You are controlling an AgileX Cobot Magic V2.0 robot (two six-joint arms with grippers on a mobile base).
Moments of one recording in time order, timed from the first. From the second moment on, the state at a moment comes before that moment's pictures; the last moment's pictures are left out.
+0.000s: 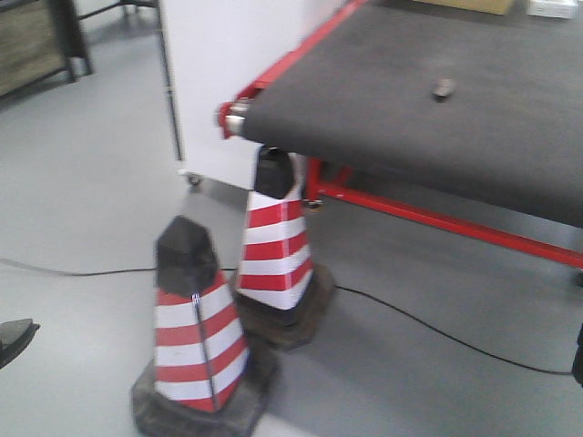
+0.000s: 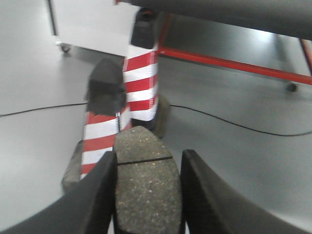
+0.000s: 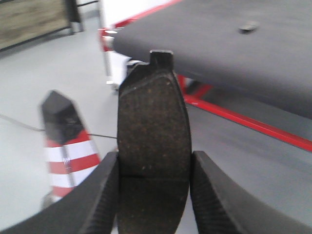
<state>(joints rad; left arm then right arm) -0.44 0.48 -0.47 0.25 0.61 -0.40 0.18 0.36 -0.40 0.01 0.45 0.01</state>
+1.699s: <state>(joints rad) -0.44 0.48 -0.47 0.25 0.61 -0.40 0.18 0.36 -0.40 0.01 0.45 0.01</state>
